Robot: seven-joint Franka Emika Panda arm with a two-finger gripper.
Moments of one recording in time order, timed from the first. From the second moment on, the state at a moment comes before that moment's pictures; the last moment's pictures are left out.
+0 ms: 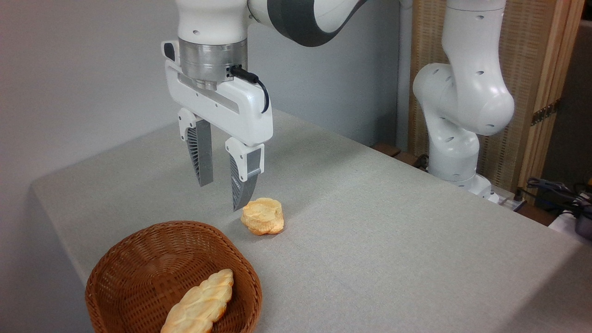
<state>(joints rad) -0.28 -0.07 0.23 -1.84 -0.09 1.92 0.66</state>
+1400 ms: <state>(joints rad) -0.26 0.10 0.30 -1.84 -0.10 2.13 0.64</state>
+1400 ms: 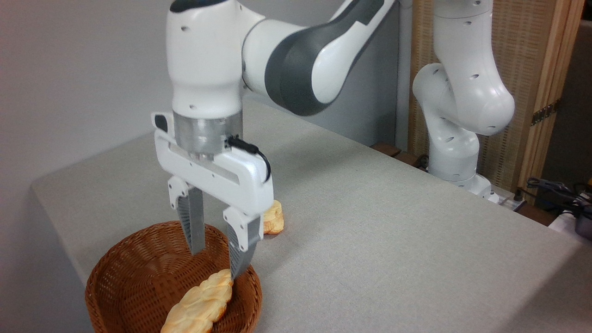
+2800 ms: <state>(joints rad) -0.25 0.26 0.29 -1.83 -0.19 2.32 0.53</state>
